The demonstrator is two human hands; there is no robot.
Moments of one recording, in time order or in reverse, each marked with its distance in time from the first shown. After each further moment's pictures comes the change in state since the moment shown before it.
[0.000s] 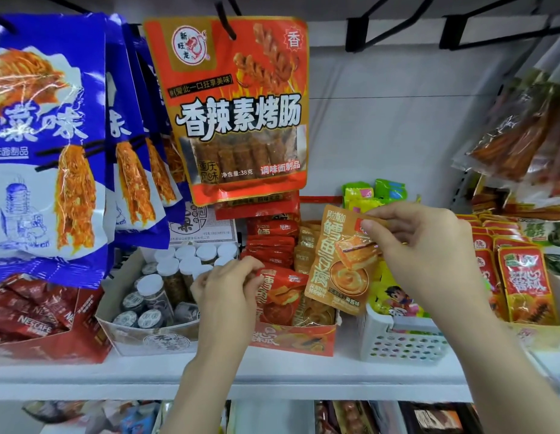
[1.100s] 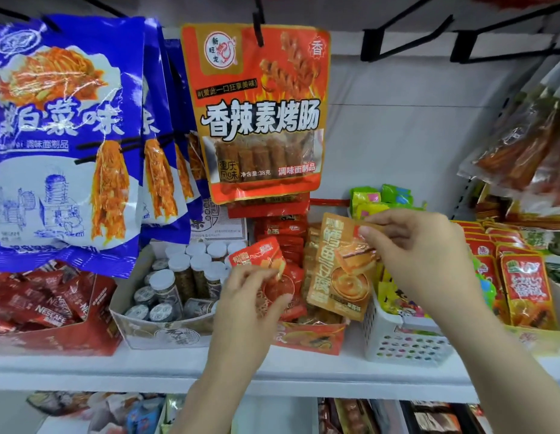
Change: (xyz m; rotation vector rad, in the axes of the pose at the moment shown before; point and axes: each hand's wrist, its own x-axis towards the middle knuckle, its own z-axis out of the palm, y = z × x) left_hand -0.024 0.000 -0.012 -0.251 -0.134 0.001; right_hand -0.002 -0.010 0.009 -0.044 -0.051 0.013
